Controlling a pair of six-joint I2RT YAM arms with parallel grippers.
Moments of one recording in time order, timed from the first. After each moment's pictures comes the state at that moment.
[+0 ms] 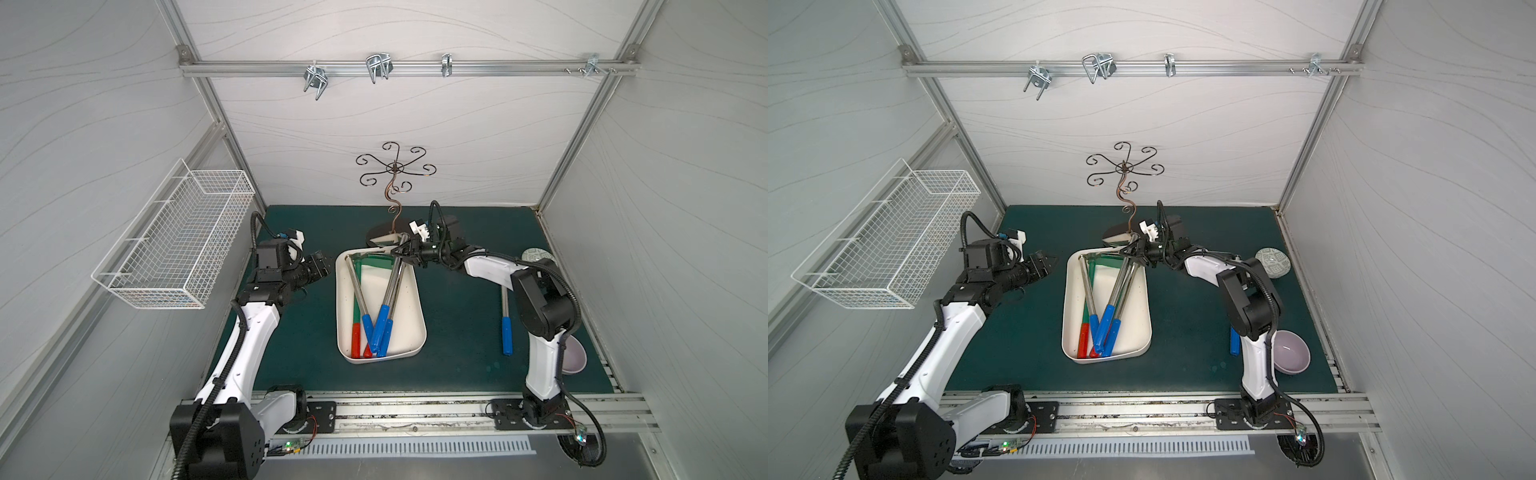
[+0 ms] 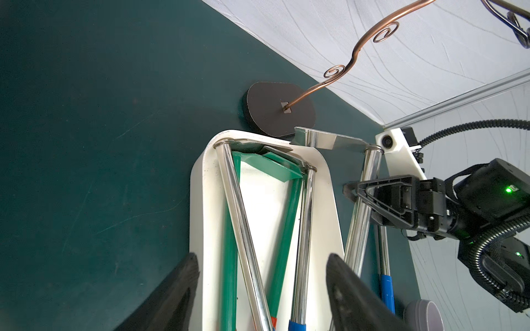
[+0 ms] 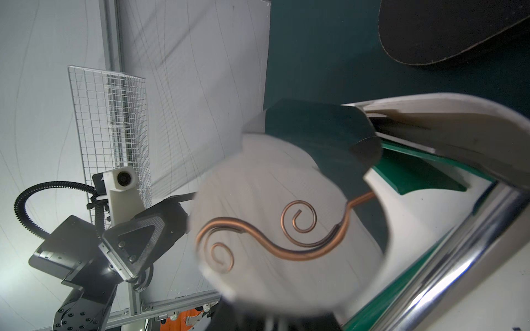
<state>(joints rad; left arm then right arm) 0.06 1.11 0.89 -0.45 0.44 -0.45 0.54 2.00 1.34 0.19 -0.88 0.98</state>
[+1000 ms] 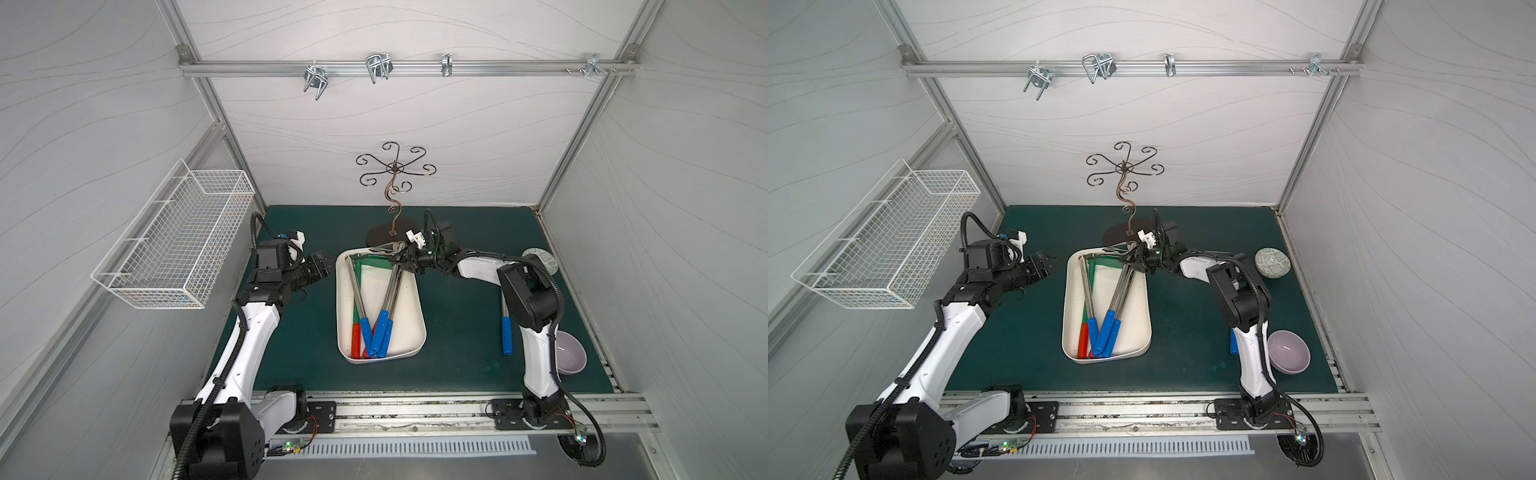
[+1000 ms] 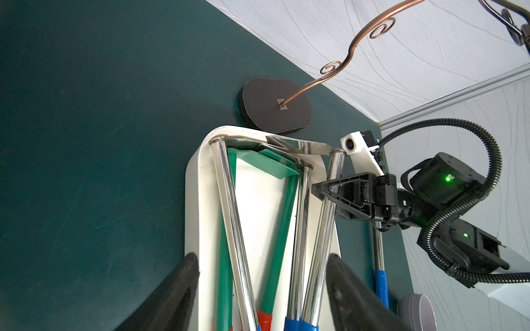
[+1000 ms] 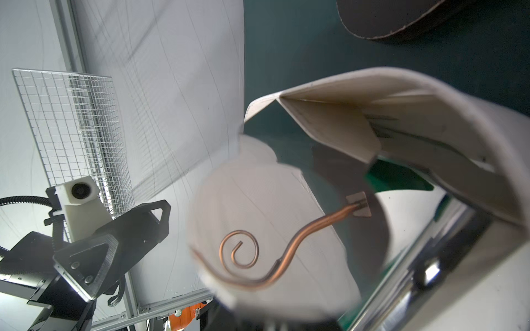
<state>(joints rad) 0.06 1.11 0.89 -0.45 0.46 -0.46 0.55 2.10 1.37 0.18 -0.90 0.97</state>
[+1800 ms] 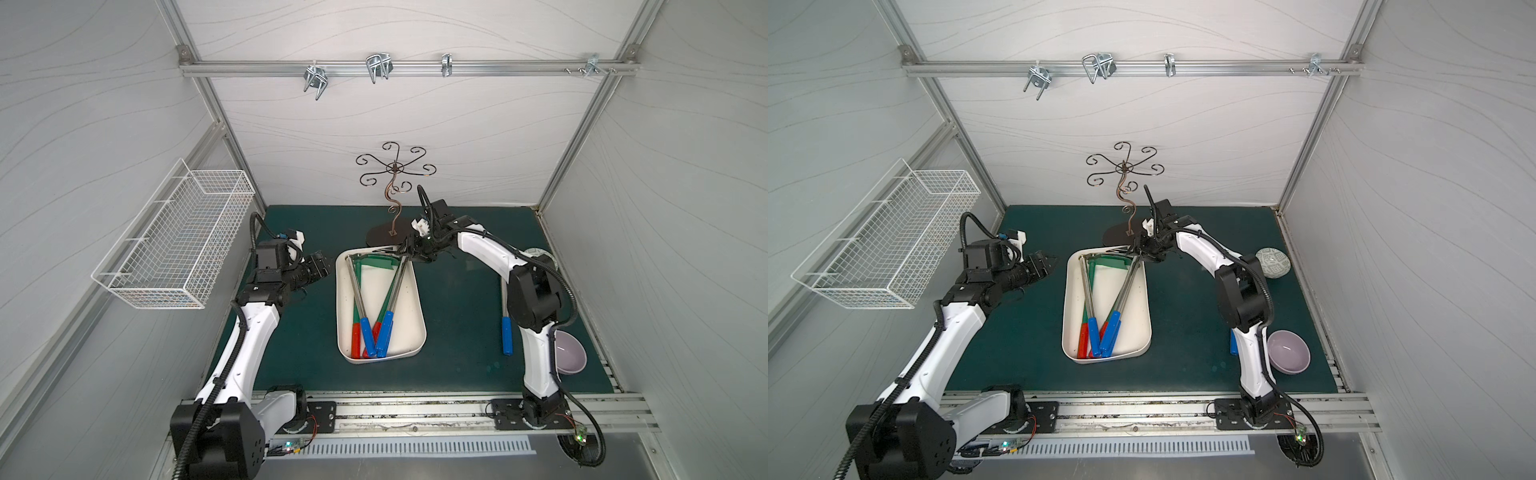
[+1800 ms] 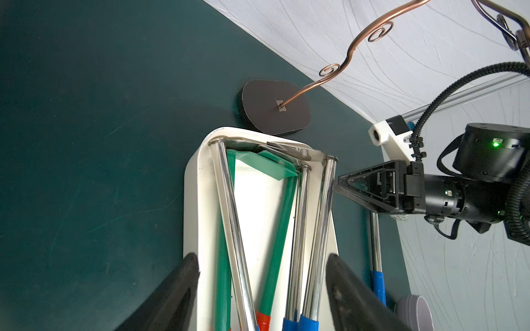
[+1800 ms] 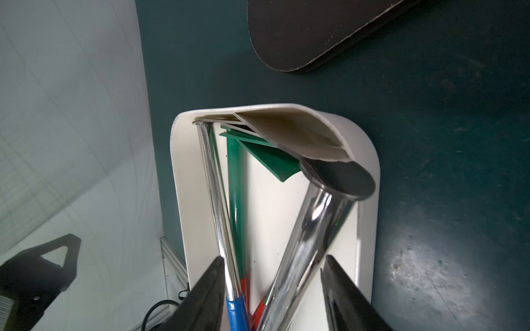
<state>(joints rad) 0.06 1.11 0.89 -0.44 0.46 -0.47 0.56 2.12 1.83 -0.72 -0.53 0.60</state>
